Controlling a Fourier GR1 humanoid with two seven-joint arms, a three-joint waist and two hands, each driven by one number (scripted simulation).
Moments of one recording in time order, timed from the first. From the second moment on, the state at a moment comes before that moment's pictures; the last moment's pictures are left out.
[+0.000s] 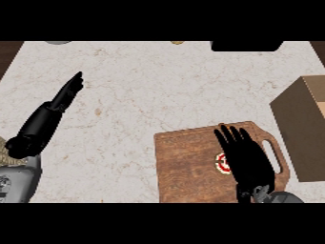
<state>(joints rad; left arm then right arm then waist) -0.20 0.29 -0.03 -1.55 -0.09 -0.18 -0.07 -0.14 -0.35 0.56 -1.71 1.03 0.47 0.57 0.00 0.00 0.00</state>
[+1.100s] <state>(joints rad) -0.21 0.26 0.03 -1.56 -0.12 -0.23 -0.05 -0.09 -0.41 0.65 -1.67 1.17 0.16 0.06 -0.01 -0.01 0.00</state>
